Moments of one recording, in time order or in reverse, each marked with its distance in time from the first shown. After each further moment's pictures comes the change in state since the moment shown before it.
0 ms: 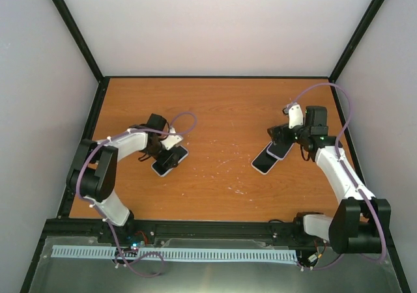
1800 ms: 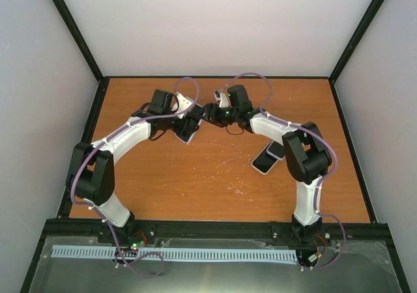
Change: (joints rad) left arm -0.089 -0.001 0.272 0.241 0.140 -0.297; right arm 0.515 0.768 0.534 0.381 -0.320 0.951
